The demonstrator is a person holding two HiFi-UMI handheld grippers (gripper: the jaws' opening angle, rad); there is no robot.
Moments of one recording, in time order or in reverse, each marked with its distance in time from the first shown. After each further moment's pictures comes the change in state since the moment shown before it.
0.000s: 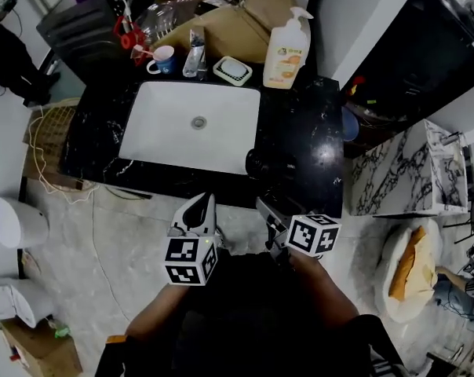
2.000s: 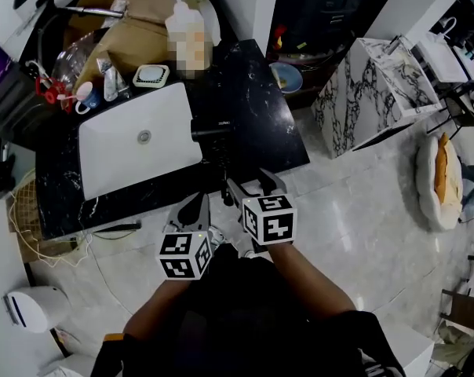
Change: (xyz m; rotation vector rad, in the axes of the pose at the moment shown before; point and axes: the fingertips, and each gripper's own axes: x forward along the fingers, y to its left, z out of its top) left arm 0.019 -0.078 -0.045 0.167 0.155 -0.324; right arm -0.050 -0.021 -0.006 -0.135 -0.152 -0.495
